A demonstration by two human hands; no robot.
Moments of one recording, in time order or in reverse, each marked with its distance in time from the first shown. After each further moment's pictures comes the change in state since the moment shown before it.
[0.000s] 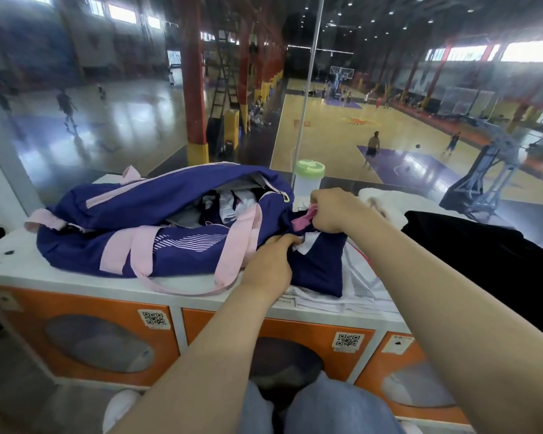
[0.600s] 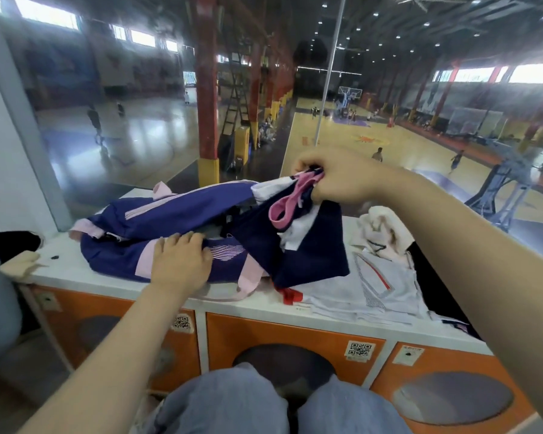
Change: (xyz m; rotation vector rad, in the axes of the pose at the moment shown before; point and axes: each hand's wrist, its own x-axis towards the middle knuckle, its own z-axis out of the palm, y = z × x) left_hand -0.035 -0.102 -0.128 0.617 0.213 -0.215; right_hand -0.080 -0.064 -0.124 0.342 0.037 -0.472
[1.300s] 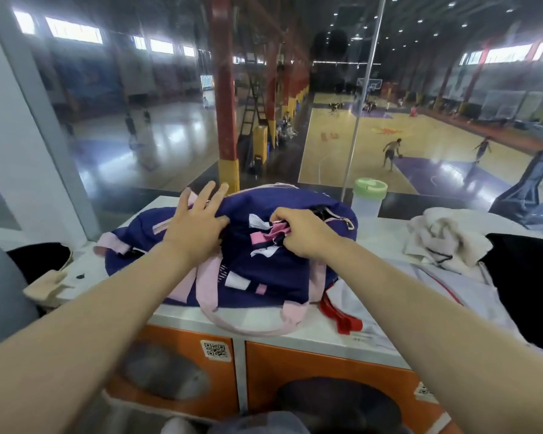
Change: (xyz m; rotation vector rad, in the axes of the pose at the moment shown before) left_hand 0.102 -0.052 -0.013 0.568 0.036 0.378; right_hand 0.129 0.049 0.174 0.054 0.096 0.087
